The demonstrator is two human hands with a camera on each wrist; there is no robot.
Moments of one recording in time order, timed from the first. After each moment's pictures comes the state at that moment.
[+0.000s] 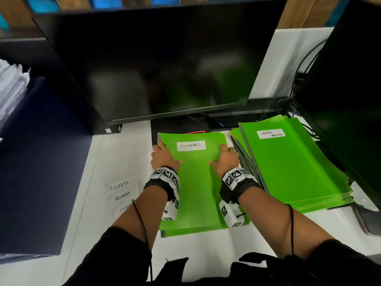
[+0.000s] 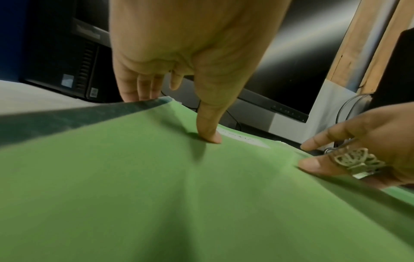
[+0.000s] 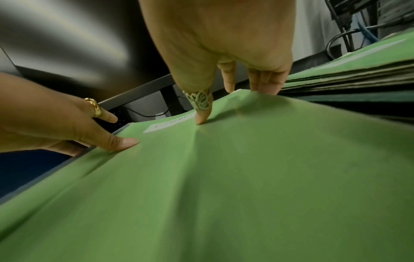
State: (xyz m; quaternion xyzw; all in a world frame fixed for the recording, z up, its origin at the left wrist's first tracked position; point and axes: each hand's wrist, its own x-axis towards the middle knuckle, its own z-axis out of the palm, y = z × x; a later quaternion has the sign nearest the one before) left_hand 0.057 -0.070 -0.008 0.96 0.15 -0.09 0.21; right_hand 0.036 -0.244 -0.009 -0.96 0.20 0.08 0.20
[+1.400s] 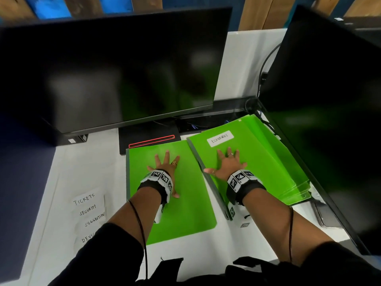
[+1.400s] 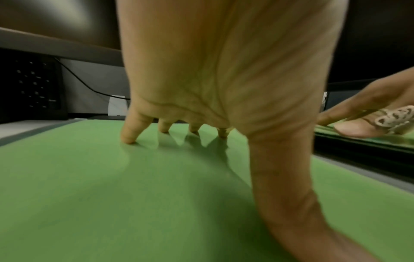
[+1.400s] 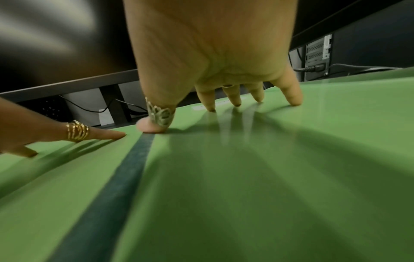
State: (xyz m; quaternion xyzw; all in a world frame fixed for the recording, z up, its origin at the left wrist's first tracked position) left_hand 0.062 -0.147 -0.024 0.93 -0.13 -0.35 -0.01; right_hand 0.022 -0.365 -0.005 -0.96 0.14 0.23 0.08
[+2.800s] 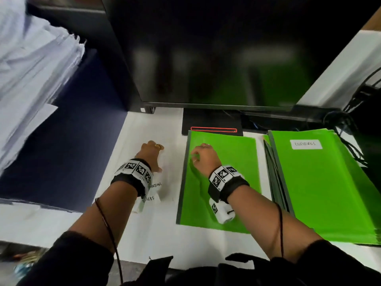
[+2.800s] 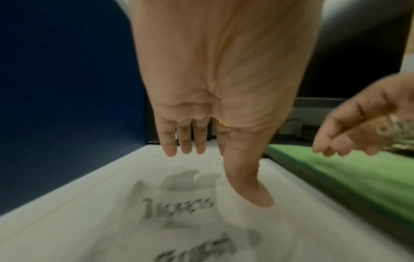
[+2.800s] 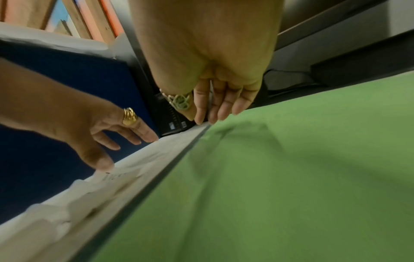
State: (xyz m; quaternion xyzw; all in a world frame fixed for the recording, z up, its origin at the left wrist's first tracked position) left_hand 0.038 0.069 -0.005 0.97 0.05 -0.23 0.09; right_hand 0.046 -0.132 -0.005 -0.95 -0.13 0.13 0.24
